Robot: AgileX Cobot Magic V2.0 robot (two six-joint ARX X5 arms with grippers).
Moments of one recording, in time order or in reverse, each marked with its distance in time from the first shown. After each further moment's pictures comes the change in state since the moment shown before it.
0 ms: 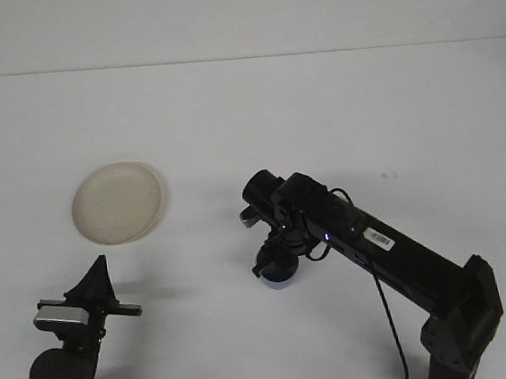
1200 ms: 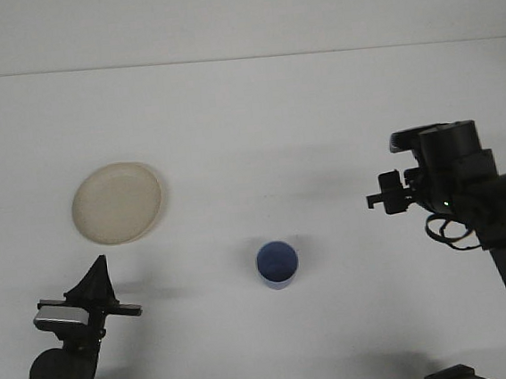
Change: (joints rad) left arm 0.000 0.000 0.000 0.000 0.000 0.000; right arm -0.529 -0.593 -0.051 0.090 0.112 -0.047
